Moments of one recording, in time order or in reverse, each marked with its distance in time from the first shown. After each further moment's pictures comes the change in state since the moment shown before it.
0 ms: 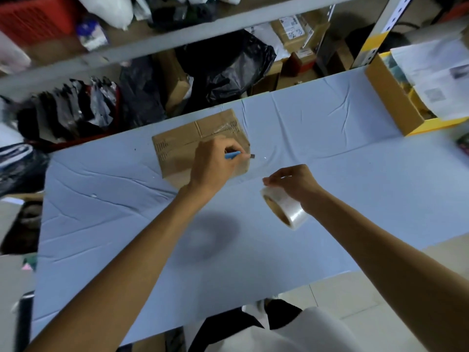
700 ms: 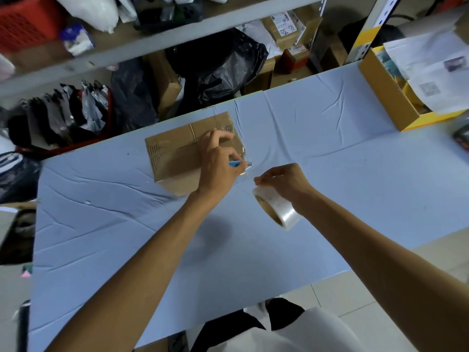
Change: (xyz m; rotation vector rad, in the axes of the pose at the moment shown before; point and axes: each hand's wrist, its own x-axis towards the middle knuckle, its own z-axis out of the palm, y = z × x) left_hand 0.007 -0.002 0.036 0.095 0.006 -0.049; right_hand 0.009 0.000 0.003 0.025 0.001 0.004
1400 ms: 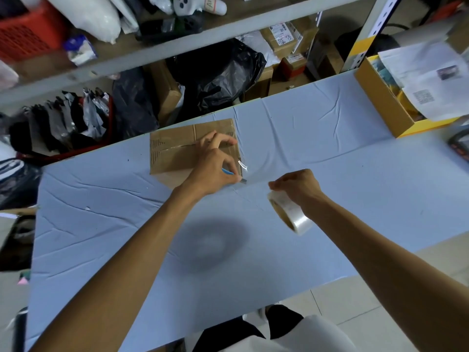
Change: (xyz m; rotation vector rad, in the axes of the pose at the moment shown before) left_hand 0.017 -0.002 -0.029 0.063 -0.326 0.045; right_hand 0.004 0.010 -0.024 -0.065 0.097 0.034
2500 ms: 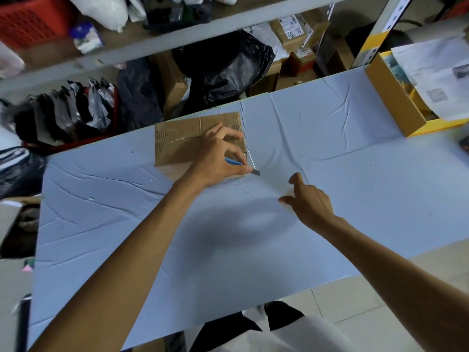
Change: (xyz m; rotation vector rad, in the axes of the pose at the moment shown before) left_hand -0.003 0.001 -0.010 -0.089 0.010 0.018; right_hand 0.002 0.040 0.009 -0.767 0.045 -0.367
